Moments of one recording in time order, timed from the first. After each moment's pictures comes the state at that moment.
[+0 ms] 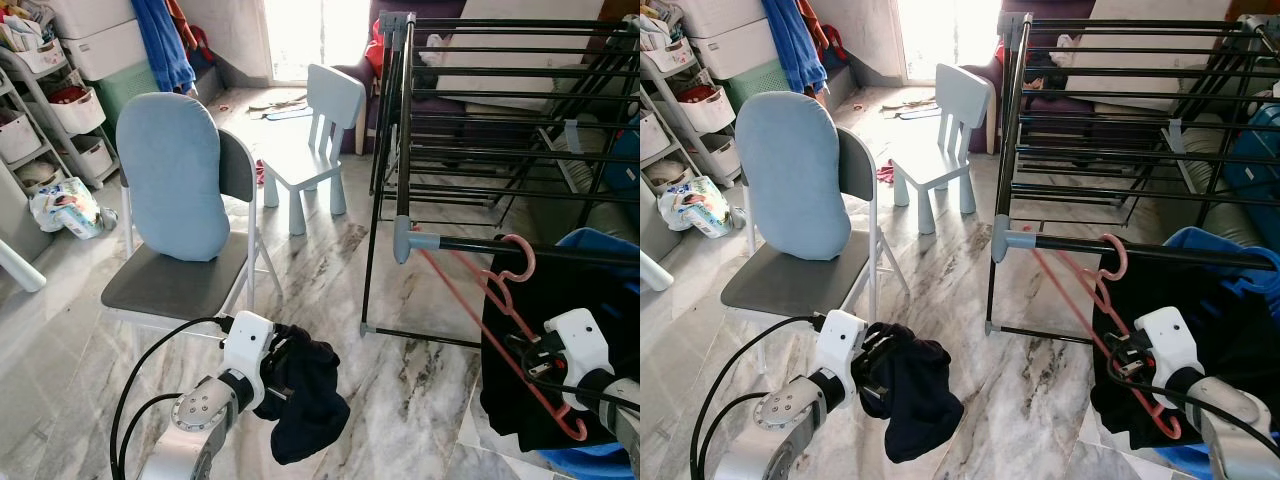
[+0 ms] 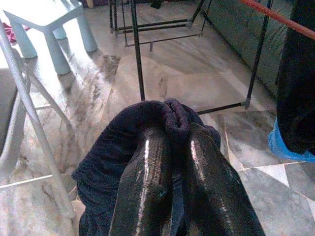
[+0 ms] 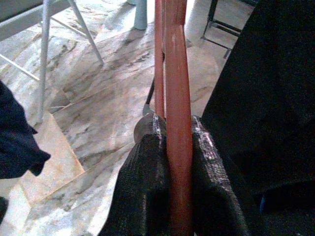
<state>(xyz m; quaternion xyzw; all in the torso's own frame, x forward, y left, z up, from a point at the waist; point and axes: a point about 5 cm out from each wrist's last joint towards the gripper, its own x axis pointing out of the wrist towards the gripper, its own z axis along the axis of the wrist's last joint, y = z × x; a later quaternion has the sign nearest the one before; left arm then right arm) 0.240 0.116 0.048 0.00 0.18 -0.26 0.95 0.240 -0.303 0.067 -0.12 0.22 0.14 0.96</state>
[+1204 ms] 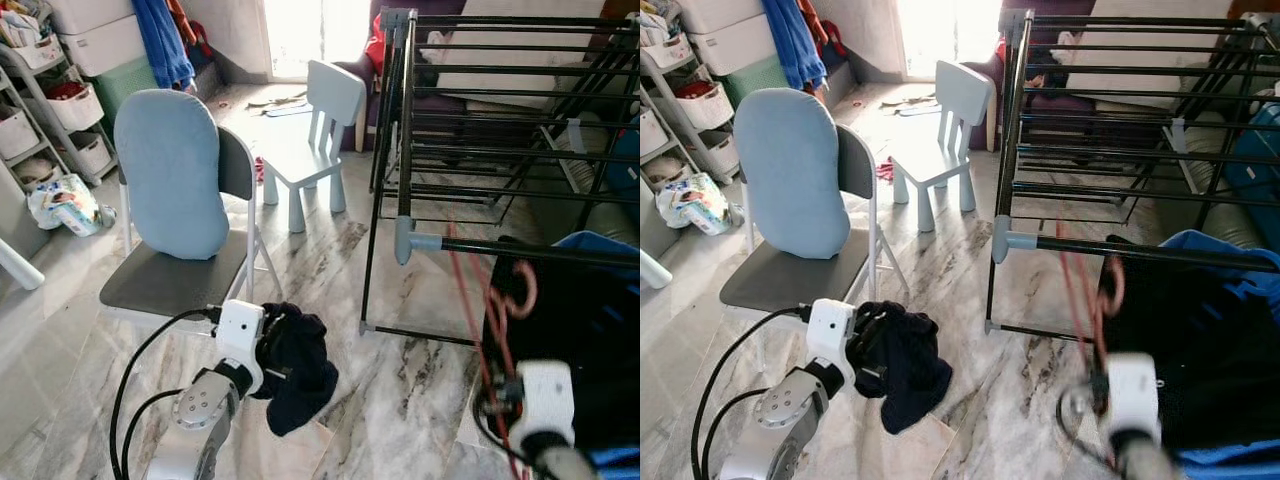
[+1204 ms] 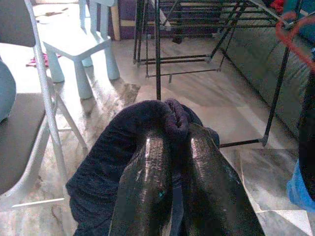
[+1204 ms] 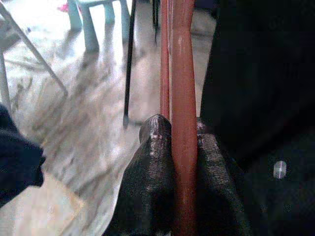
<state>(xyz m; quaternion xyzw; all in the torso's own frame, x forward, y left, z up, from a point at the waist) 0.248 0.118 0.058 -0.02 0.12 -0.21 0.97 0.176 -0.230 0.032 -0.05 0.19 -0.03 0.98</state>
